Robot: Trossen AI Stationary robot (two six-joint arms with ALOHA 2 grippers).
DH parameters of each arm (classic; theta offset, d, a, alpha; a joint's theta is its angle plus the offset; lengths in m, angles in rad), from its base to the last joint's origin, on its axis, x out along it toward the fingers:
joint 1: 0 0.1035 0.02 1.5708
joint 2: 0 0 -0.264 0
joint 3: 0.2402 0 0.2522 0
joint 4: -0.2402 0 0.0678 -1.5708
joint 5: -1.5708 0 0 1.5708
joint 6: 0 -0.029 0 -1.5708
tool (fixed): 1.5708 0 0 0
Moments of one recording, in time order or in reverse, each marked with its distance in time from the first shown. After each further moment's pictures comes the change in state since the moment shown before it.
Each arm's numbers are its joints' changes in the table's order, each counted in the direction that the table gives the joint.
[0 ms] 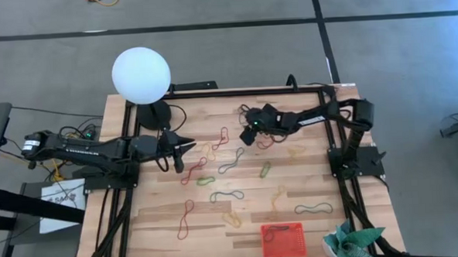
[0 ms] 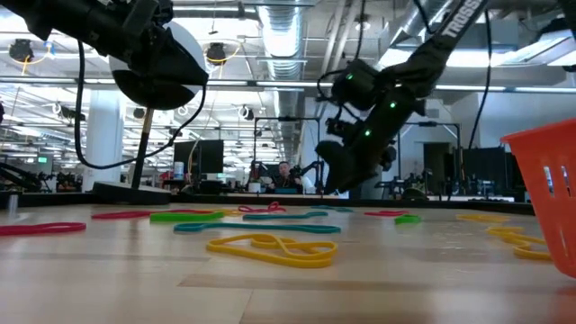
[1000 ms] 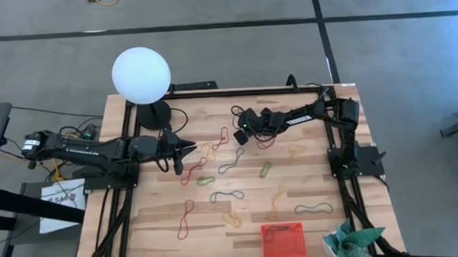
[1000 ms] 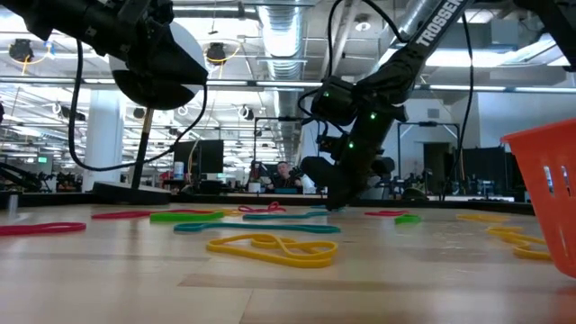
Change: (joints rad) left arm -0.006 -0.001 0.000 -0.004 -0.056 0.095; right arm -0.010 -0.153 0.143 -0.179 -0.060 -0.213
